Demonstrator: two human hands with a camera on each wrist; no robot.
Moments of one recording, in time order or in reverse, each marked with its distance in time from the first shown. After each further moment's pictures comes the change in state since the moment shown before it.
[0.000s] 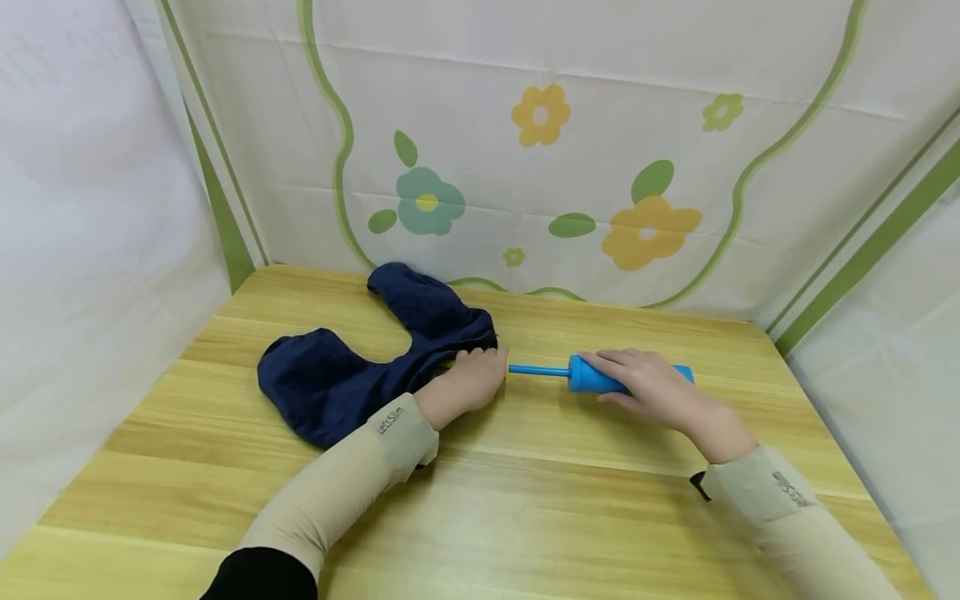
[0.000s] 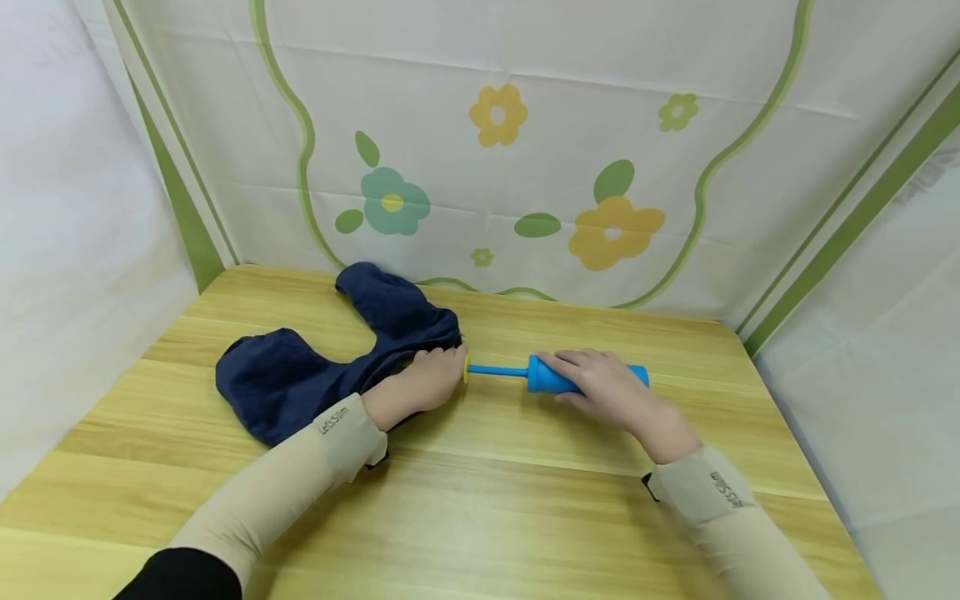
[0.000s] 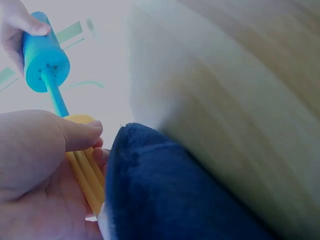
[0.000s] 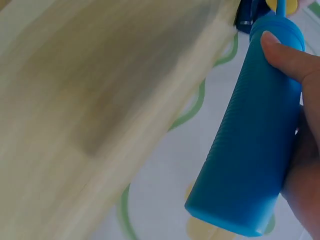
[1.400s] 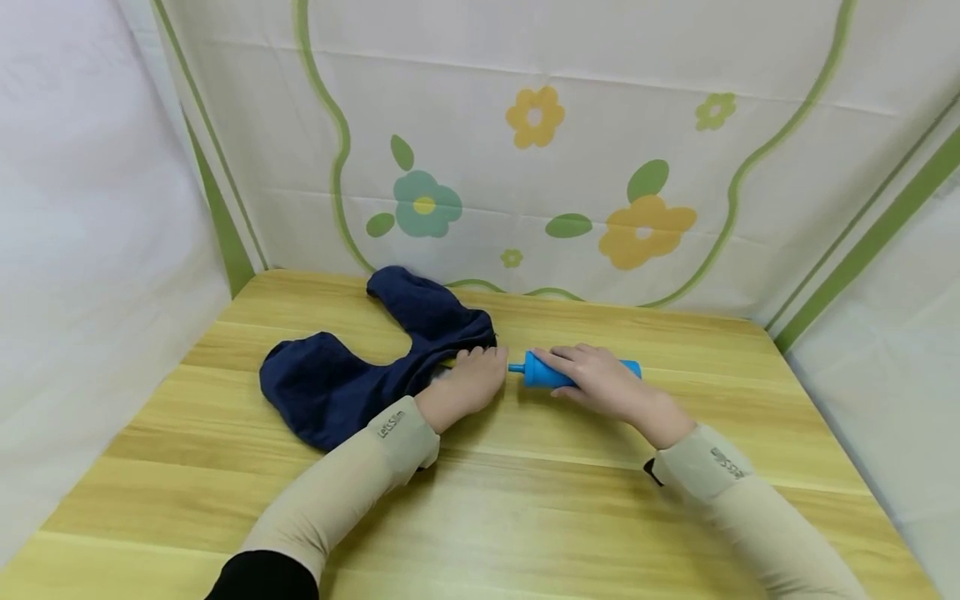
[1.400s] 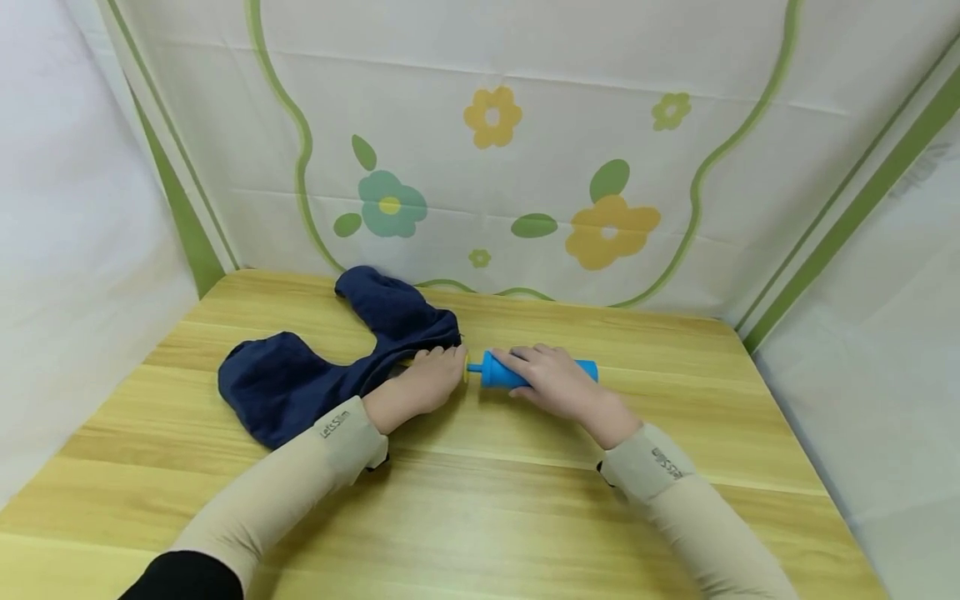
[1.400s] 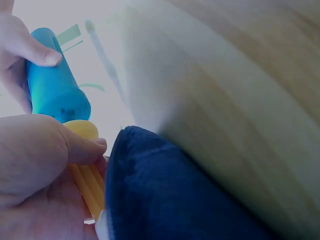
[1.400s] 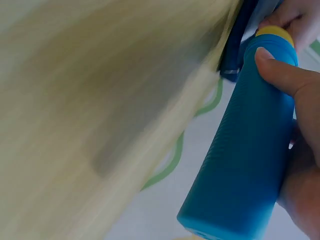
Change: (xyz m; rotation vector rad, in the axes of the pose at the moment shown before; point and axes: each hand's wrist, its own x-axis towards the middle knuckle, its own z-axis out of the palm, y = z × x) left_hand -0.005 0.008 -0.001 0.114 0.066 0.001; right_hand 0.047 -0.031 0.016 0.013 -0.030 -0.010
